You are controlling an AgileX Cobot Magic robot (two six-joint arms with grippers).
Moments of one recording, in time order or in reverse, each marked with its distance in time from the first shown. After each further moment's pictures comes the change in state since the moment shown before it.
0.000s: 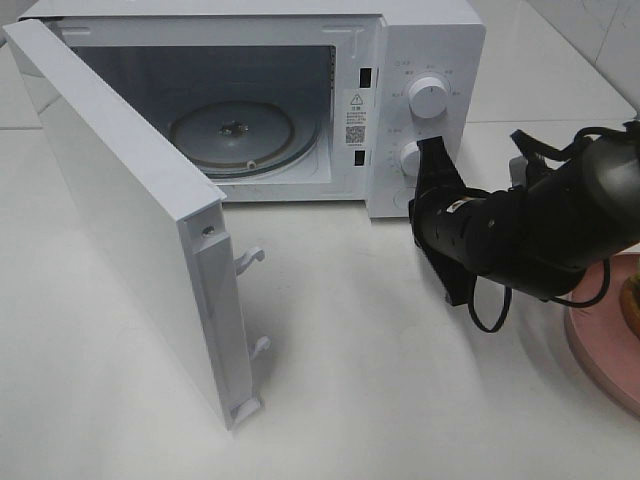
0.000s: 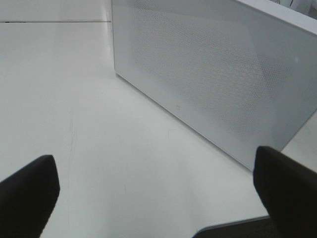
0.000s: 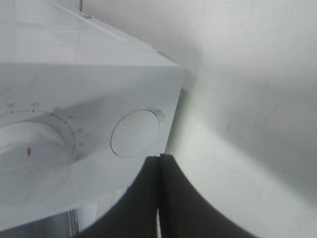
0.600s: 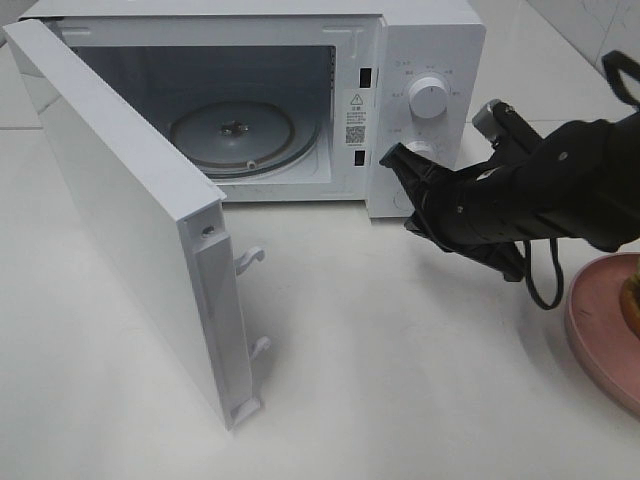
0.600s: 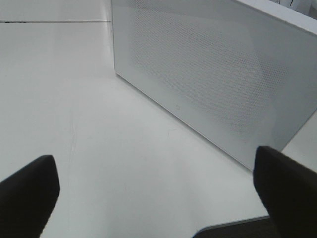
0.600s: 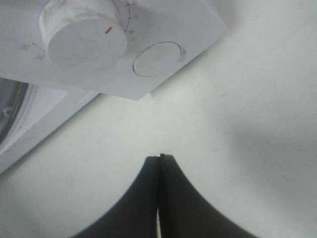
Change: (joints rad) left arm 0.000 0.000 0.000 0.000 0.000 0.000; right arm -0.077 -0.182 0.006 -0.001 0.397 -0.674
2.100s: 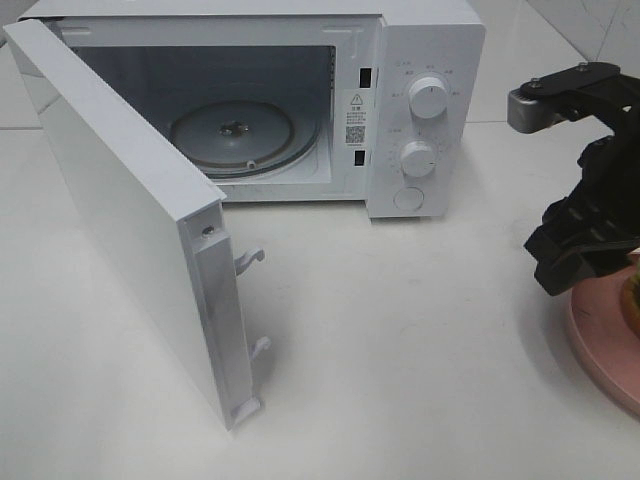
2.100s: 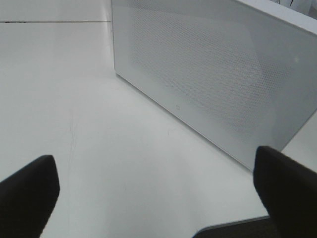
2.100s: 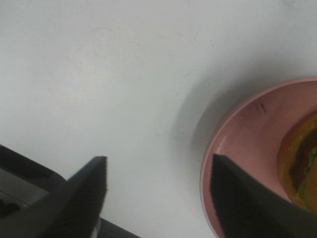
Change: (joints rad) left arm 0.000 0.000 0.000 0.000 0.000 0.000; right arm -0.144 -0.410 -0.147 -0.786 1.168 -0.413
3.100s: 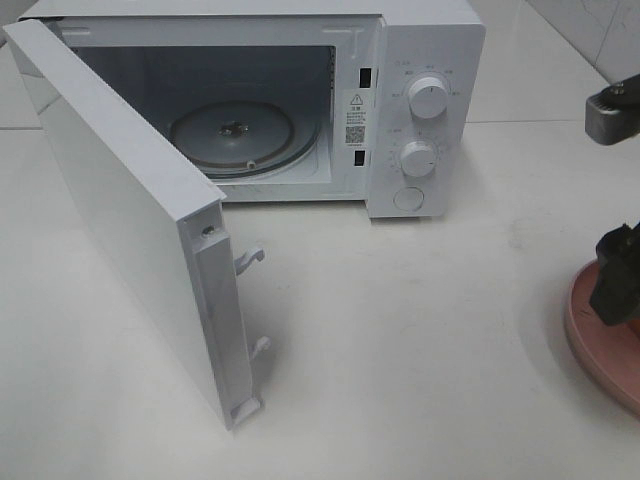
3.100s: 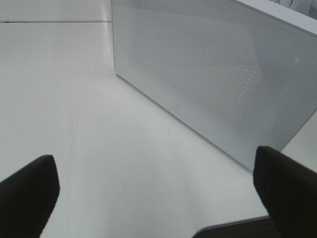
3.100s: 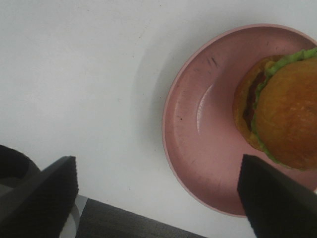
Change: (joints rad) left arm 0.000 0.000 0.000 0.000 0.000 0.000; right arm 0.000 -0.182 0.113 -0.156 0.044 0.162
